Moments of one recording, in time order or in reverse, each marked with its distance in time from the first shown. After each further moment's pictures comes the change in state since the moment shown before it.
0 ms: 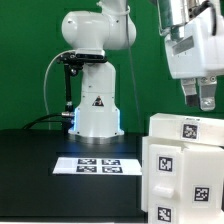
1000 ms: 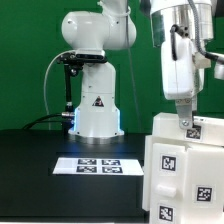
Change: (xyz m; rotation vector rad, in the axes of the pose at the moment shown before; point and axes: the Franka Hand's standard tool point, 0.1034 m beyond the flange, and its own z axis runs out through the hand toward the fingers) arm 0.018 0.000 0.024 0.013 0.033 0.414
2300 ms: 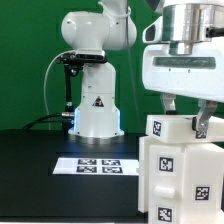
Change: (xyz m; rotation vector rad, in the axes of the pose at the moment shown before) arm 0.005 -0.006 0.000 -0.080 0.136 -0.743
